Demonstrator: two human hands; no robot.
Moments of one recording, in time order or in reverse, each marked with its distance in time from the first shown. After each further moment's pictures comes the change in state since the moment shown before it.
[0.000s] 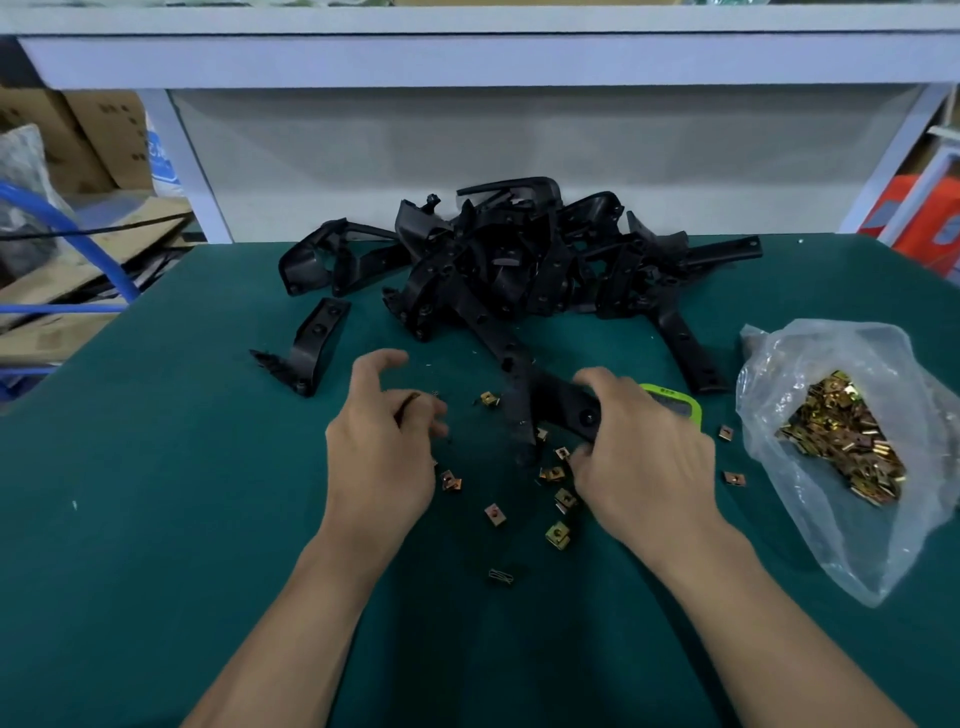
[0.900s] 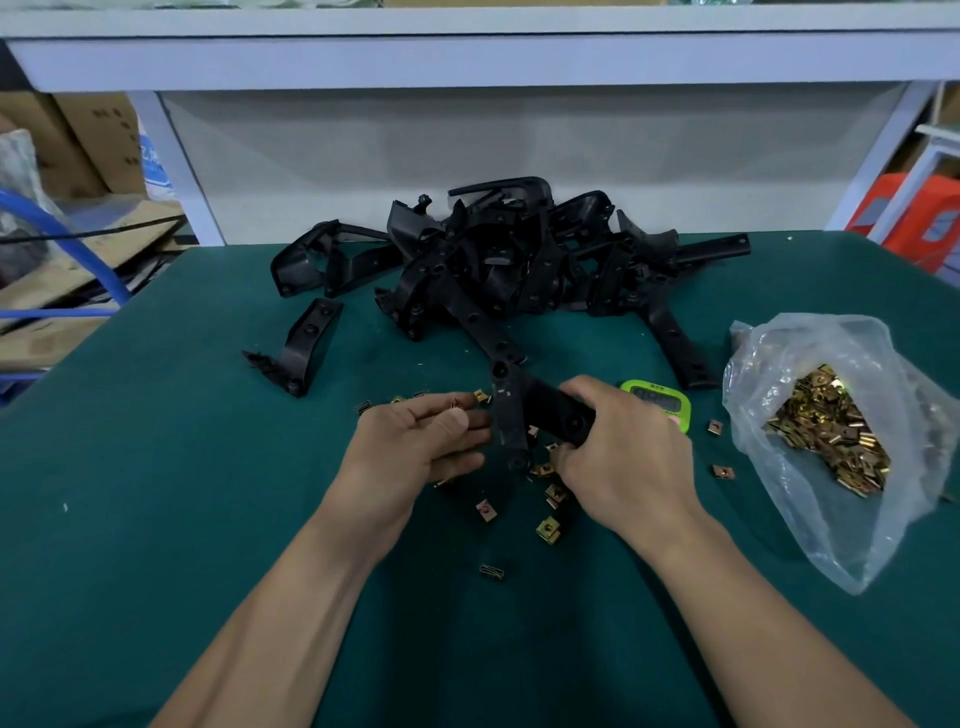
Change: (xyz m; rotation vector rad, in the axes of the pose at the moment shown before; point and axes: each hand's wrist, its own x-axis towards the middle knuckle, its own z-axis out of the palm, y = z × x) left_hand -0.002 0.005 0.006 -0.641 -0.399 -0.386; right_hand 0.003 0.008 0.012 0.231 -0.075 0.097
